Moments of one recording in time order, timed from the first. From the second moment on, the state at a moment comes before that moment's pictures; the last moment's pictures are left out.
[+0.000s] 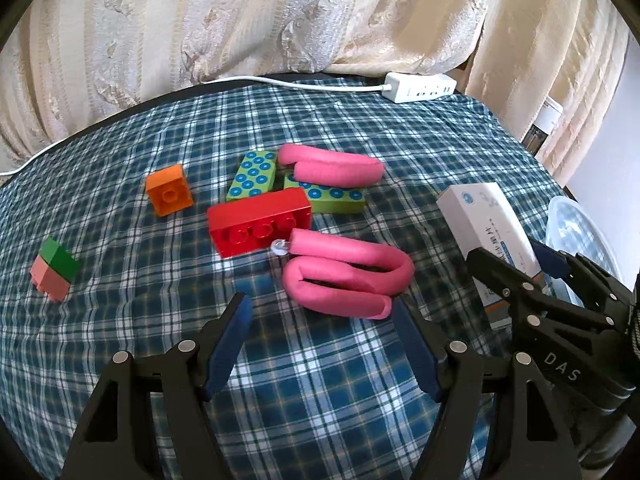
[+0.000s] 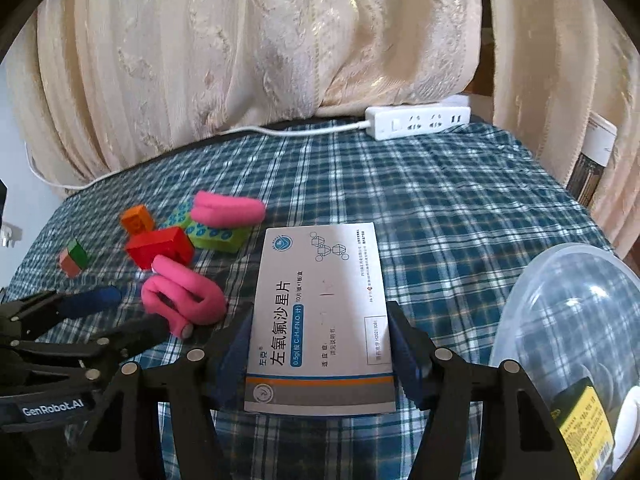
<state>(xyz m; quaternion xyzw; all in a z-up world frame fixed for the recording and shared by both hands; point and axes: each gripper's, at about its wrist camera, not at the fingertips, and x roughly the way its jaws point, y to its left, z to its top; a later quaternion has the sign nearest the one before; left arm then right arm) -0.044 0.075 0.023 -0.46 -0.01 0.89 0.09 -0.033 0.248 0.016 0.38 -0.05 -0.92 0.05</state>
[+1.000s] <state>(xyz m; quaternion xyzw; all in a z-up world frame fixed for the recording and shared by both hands) -0.076 0.087 0.014 -0.52 -0.13 0.84 0.06 -0.012 0.279 0.036 0.31 -0.11 -0.94 0.04</state>
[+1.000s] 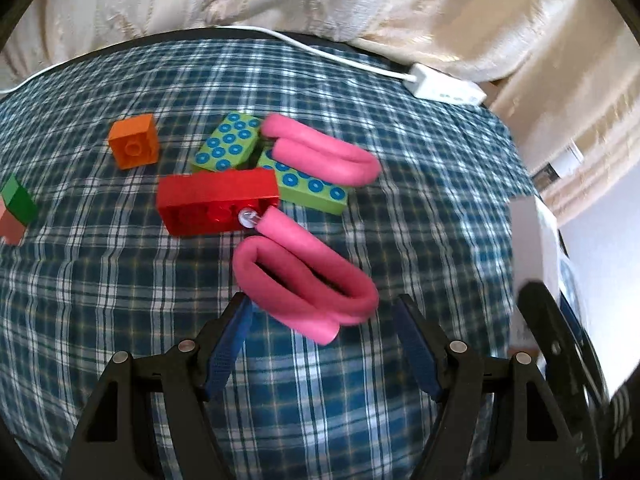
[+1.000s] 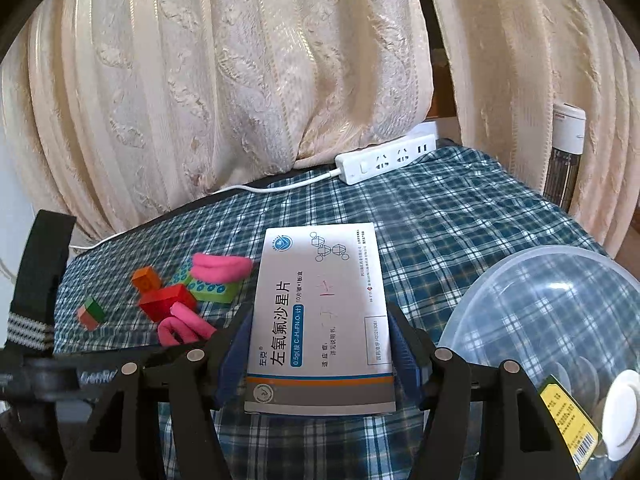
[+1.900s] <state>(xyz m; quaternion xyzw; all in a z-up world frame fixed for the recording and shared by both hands) -0.067 0.103 0.011 -0.48 -0.02 0.88 0.00 -0.004 0.286 0.039 0.29 -0.11 -0.95 0.02</state>
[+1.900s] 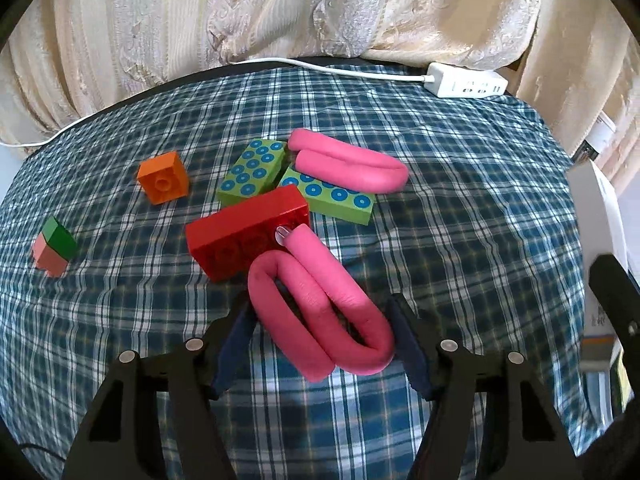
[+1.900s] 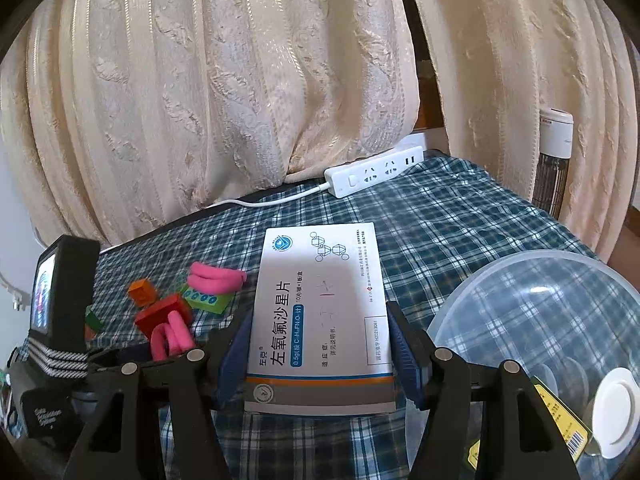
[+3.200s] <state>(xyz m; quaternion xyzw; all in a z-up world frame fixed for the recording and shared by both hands) -0.036 0.242 0.066 -0.41 0.06 0.89 0.19 0.055 0.438 0.063 0.28 -0.20 -0.93 -0.09</state>
